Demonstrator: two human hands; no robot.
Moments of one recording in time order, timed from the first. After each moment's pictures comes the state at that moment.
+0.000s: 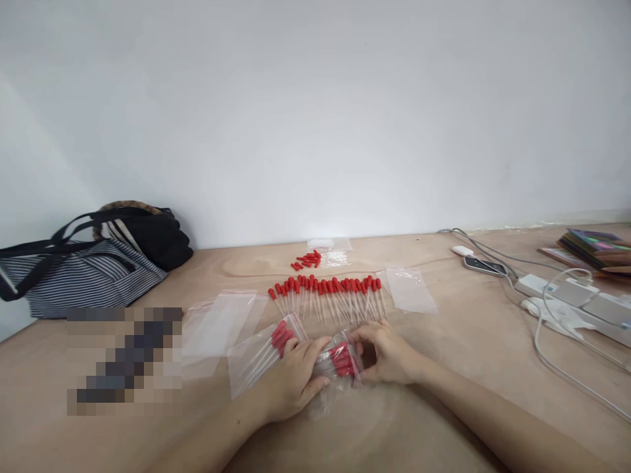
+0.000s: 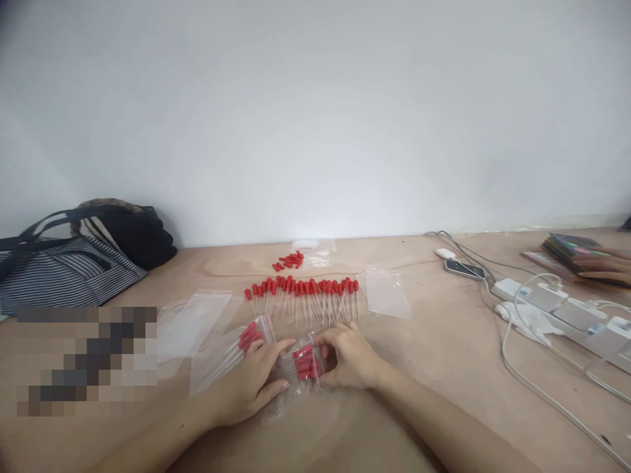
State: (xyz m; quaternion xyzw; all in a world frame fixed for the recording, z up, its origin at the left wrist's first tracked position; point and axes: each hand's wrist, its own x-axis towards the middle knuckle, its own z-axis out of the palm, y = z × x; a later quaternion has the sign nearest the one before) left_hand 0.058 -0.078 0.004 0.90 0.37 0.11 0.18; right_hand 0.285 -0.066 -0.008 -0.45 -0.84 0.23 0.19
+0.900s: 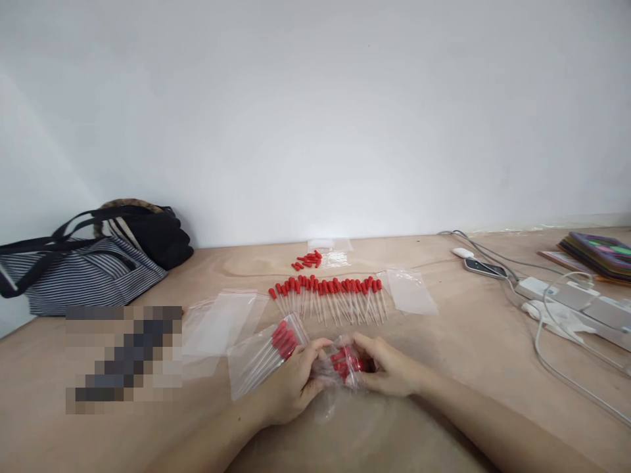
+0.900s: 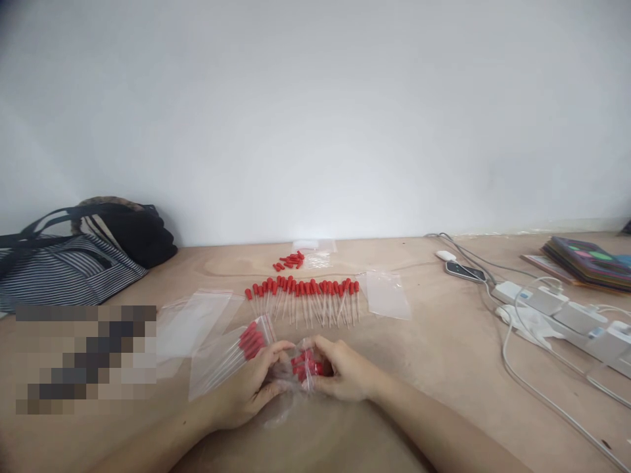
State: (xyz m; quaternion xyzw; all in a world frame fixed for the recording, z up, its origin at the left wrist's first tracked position) left_hand 0.056 -0.081 -0.003 0.86 0.38 0.15 0.31; right_hand 0.276 -0.078 -0.010 -0.32 -0.77 0.49 0.27
